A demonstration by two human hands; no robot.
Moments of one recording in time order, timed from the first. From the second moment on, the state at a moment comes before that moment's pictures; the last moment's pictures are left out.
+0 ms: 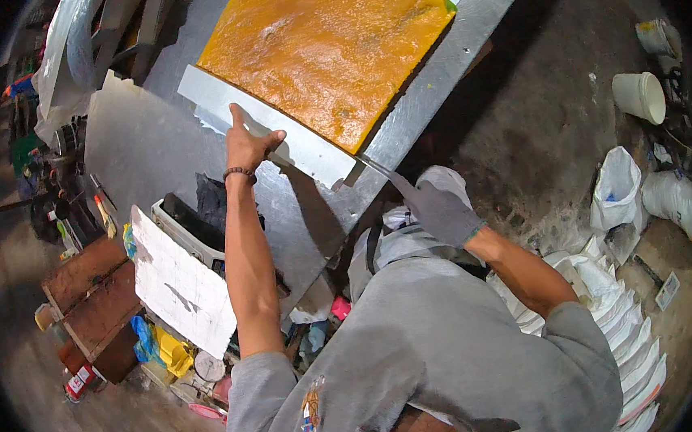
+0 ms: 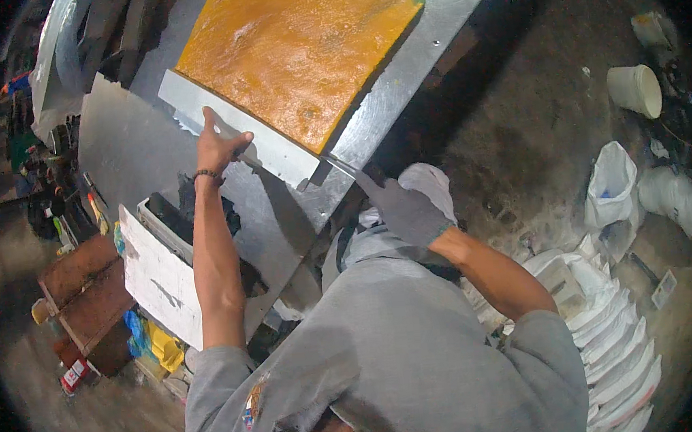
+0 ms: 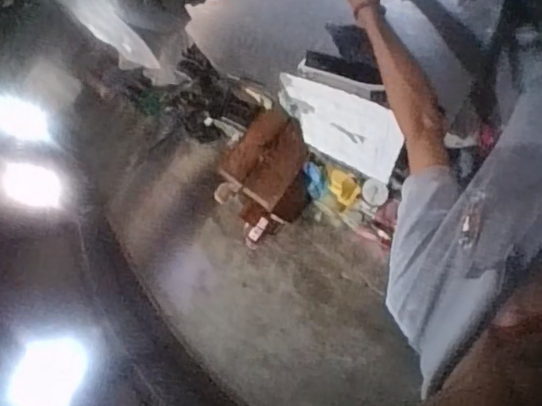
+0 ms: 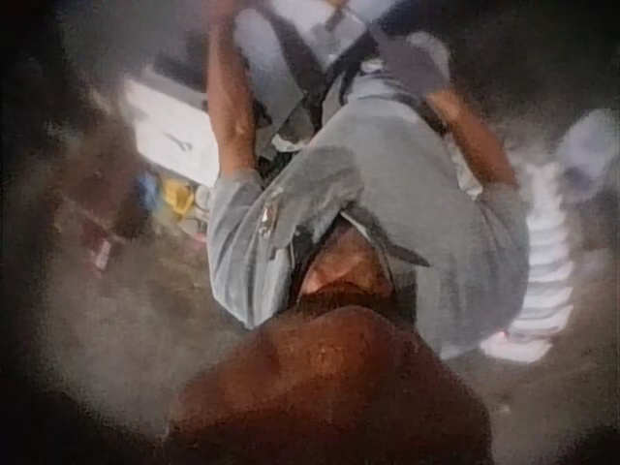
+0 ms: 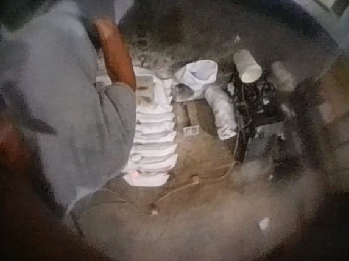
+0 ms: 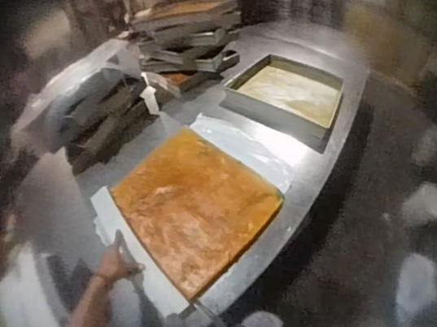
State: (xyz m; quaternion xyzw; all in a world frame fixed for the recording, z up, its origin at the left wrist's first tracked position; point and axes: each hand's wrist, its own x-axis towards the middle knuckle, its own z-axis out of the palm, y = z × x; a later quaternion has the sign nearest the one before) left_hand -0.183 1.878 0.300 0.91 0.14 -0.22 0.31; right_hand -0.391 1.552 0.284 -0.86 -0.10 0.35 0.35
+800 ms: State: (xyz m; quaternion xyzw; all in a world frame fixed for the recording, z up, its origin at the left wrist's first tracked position) left_hand -0.167 1.857 0.298 0.93 0.25 -0.16 0.21; right_hand -0.322 1.638 0.263 -0.70 0.13 0.24 0.66
